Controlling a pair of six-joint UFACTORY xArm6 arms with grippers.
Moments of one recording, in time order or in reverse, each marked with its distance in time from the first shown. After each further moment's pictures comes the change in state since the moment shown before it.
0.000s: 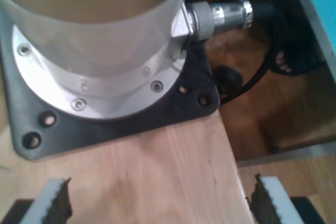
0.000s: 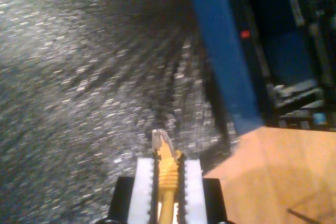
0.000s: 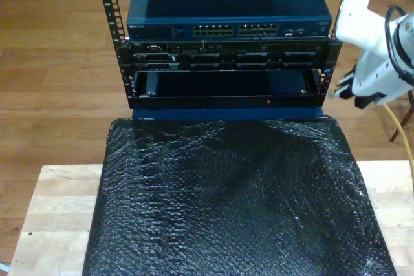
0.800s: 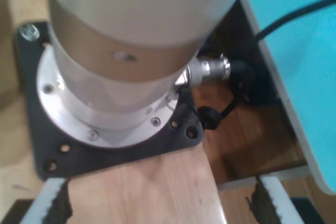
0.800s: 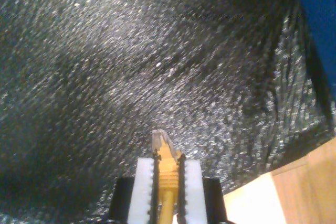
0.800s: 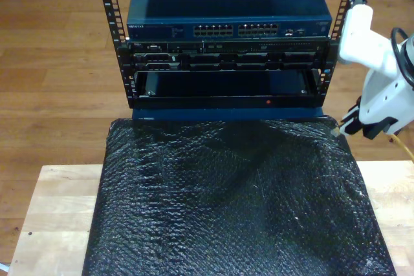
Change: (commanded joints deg) left arm -11.2 -0.3 -5.5 0.6 12.3 -14.9; right arm -2.6 -6.0 0.2 -0.1 18.5 3.3
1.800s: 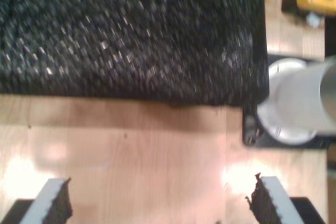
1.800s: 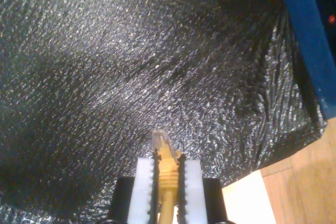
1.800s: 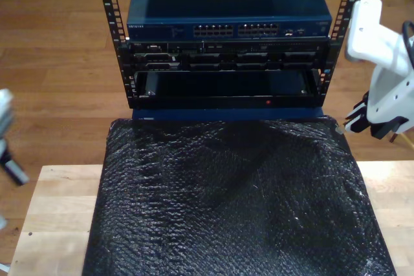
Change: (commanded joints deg) left arm -29.3 12.3 -37.6 -20.0 13.3 -36.4; right arm -0.3 -2.8 -0.1 -0.4 4.7 -1.1
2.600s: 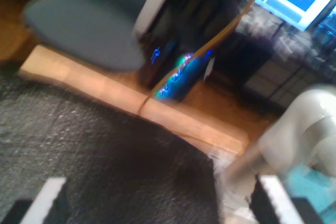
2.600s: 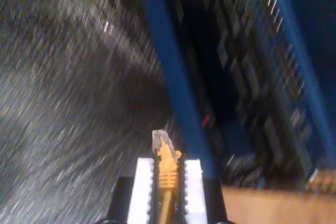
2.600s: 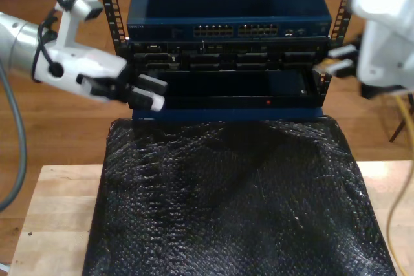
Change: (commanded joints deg) left arm -22.2 7.7 -6.4 -40.5 1.3 -39.8; right arm 1.3 -11.8 -0.1 2.7 -5.0 -0.1
